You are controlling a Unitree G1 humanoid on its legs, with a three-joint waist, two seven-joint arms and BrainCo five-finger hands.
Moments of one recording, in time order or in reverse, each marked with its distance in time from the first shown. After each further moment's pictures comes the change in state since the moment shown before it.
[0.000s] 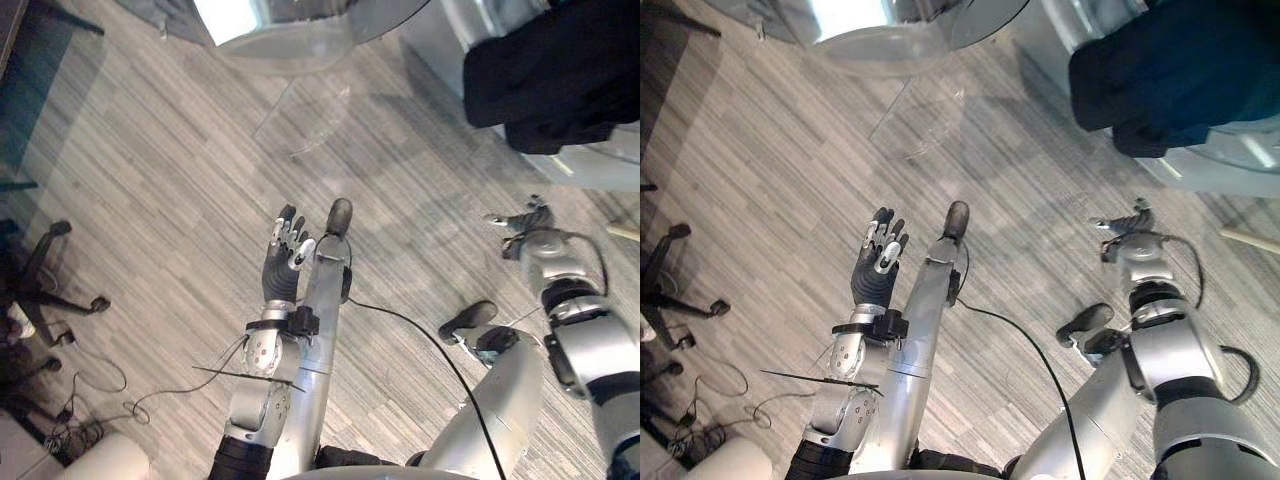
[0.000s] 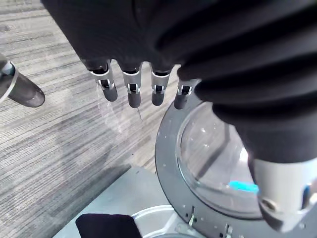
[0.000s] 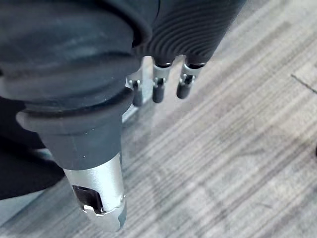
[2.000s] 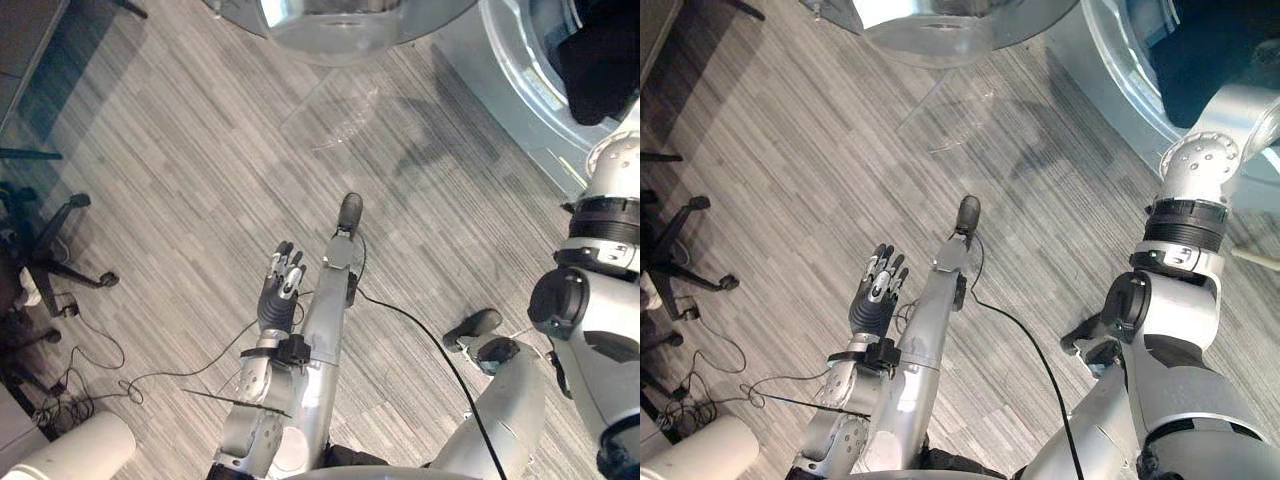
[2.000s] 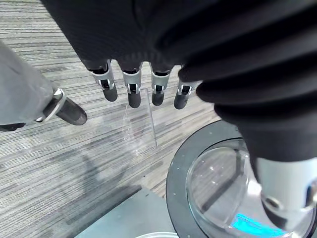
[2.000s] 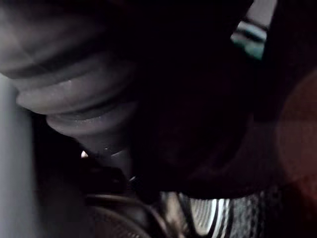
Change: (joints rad) left arm 0.139 0.087 -0.040 0.066 -0.140 -0.054 -0.023; right arm -0.215 0.162 -0.768 -0.590 0.480 -0.386 -0.299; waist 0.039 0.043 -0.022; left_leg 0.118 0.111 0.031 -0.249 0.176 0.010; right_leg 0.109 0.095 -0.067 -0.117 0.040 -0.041
